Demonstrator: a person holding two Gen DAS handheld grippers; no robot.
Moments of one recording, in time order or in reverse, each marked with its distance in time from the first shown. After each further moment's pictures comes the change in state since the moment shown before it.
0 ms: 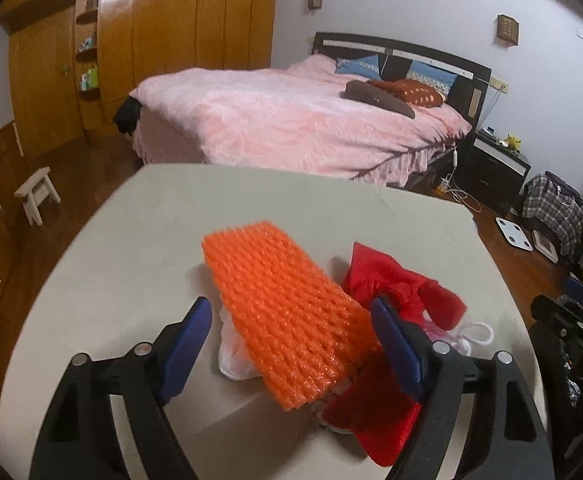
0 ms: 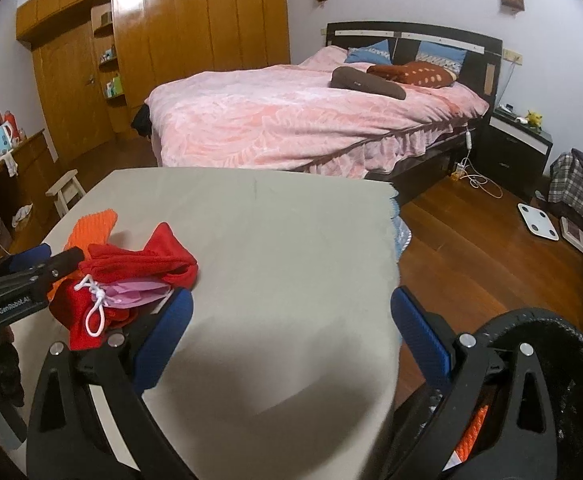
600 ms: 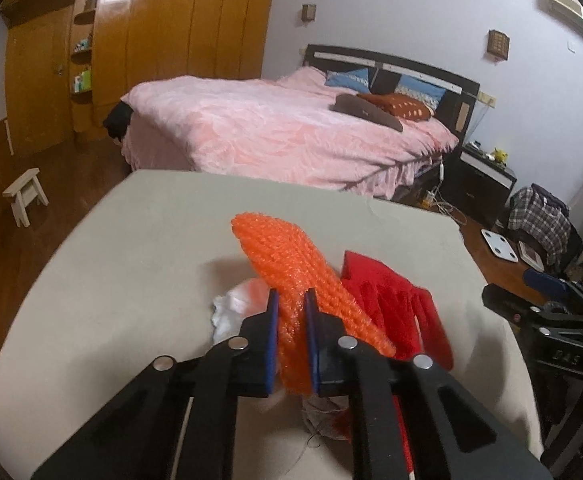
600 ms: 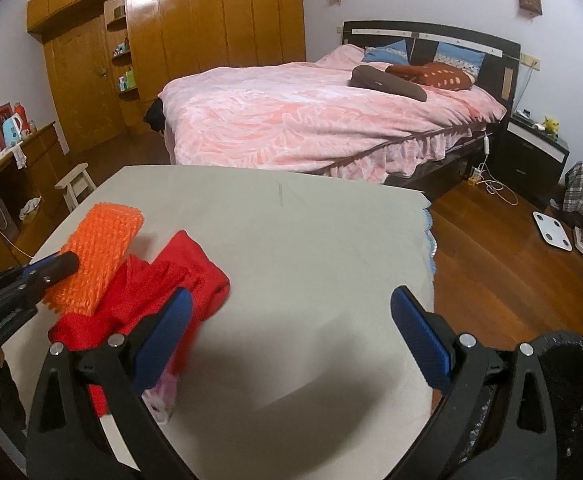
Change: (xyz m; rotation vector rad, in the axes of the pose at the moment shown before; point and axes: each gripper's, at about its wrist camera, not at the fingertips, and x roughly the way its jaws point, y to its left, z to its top) left arm -0.012 0.004 -0.004 -0.016 -0.071 -0.049; right arm 0.025 0.019 0.014 -0.030 0.003 0.044
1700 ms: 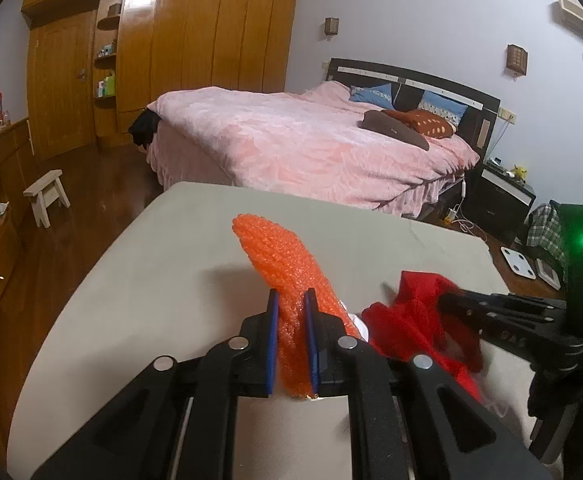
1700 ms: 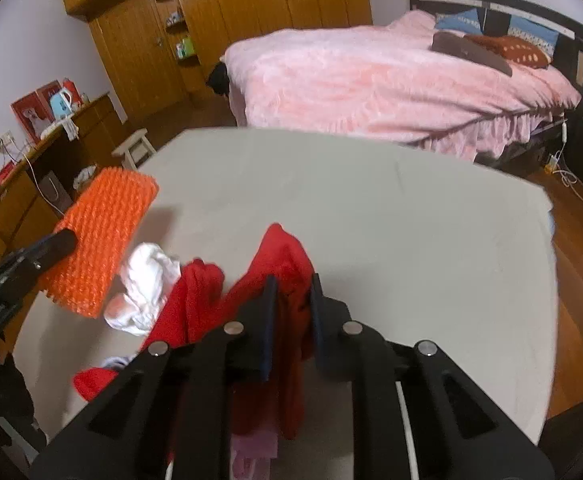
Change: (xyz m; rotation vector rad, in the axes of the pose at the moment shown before) left arm -0.007 0.041 0.009 -0.032 -0.044 0.067; right arm 0.062 0.052 0.020 -0.053 0.123 0.255
